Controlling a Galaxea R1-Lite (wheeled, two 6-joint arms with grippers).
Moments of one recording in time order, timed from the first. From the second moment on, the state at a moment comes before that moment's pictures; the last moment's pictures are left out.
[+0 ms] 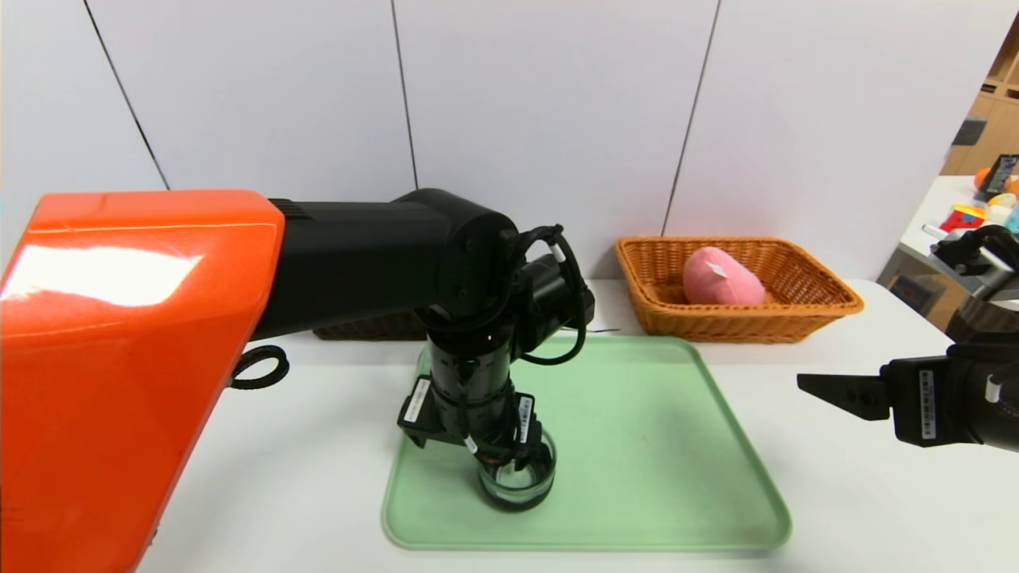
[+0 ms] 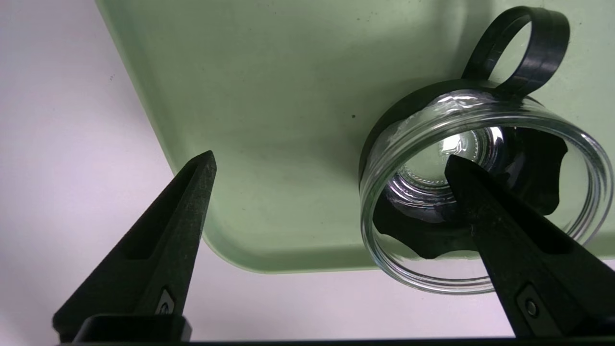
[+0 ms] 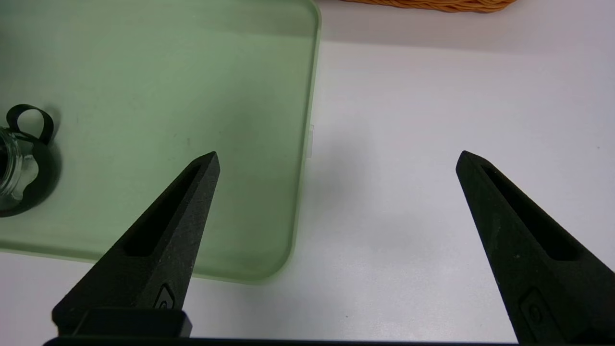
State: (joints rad) left arm -0.83 2.19 -1.97 1.16 0.19 -0.65; right arm 0.35 1.21 -0.82 0.22 -0.18 0.16
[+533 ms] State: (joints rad) left arm -0.83 2.20 -1.97 1.16 0.20 -0.65; right arm 0.34 1.22 -0.82 0.24 -0.18 0.15
